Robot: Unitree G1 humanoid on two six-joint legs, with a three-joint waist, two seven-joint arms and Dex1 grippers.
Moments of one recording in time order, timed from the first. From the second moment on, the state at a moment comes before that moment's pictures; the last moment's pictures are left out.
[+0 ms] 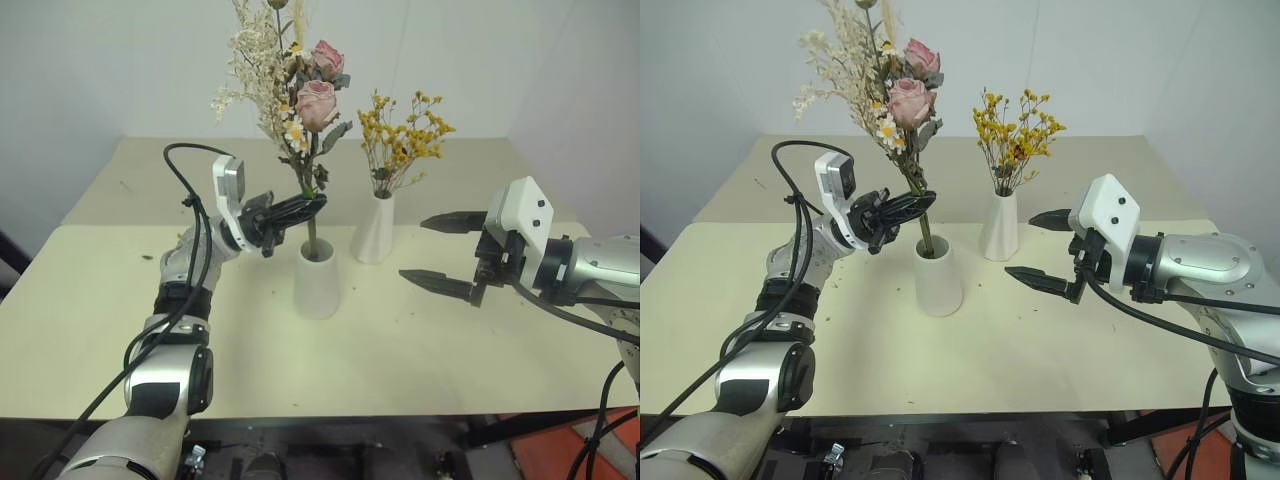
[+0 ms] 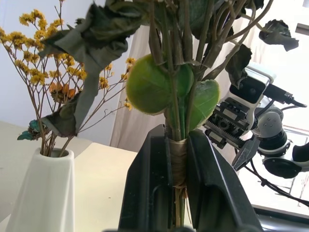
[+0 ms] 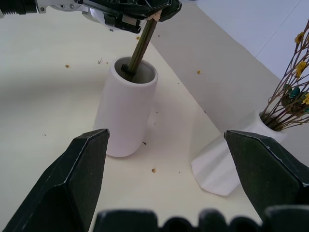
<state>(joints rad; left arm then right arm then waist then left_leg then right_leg) -1.02 0.33 0.18 0.73 -0.59 0.35 -1.49 -0.50 -0.94 -0.13 -0.51 0.60 0.69 0.86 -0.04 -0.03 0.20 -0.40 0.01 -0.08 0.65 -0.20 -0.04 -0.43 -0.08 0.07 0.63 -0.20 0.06</state>
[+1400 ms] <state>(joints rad) -0.85 0.77 -0.04 0.33 -0.30 0.37 -1.46 -0.52 -0.89 -0.07 -0.42 0.47 0.62 0.86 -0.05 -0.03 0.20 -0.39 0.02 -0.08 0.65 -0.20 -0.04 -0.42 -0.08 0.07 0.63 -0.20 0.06</state>
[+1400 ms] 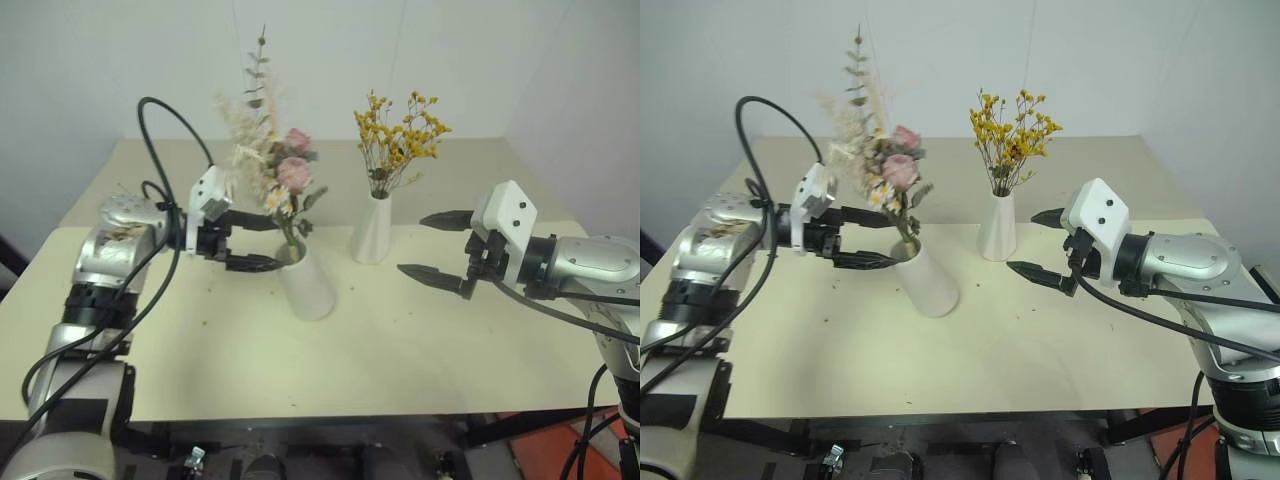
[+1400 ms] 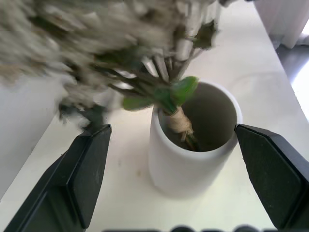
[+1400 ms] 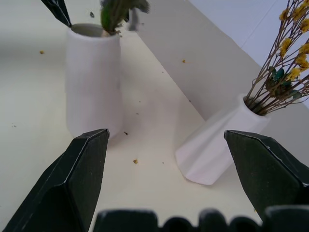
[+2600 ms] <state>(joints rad) -0.94 0.50 0.02 0.48 -0.39 0.35 -1.32 -0.39 -0.88 -0.13 -0.40 0.44 0.64 0.78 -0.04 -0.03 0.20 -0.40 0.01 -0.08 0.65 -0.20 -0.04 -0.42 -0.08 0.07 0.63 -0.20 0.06</state>
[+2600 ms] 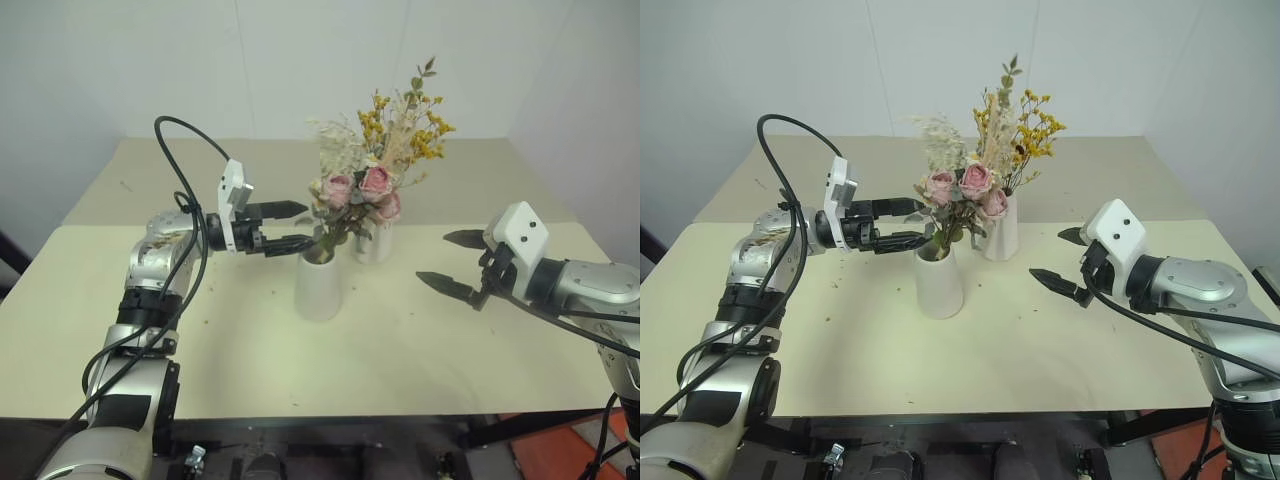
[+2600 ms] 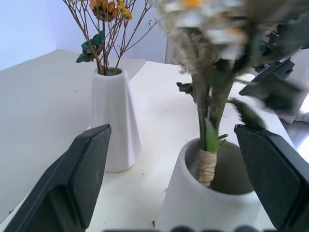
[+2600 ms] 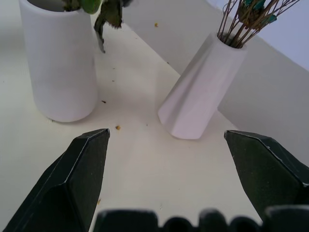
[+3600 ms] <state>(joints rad) -0.44 1.02 0.35 0.01 -0.58 0.48 -1.38 -0.20 -1.07 -0.42 -0.36 0.58 0.64 1.04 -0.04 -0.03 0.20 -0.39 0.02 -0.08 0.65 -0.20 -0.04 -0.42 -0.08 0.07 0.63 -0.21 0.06</state>
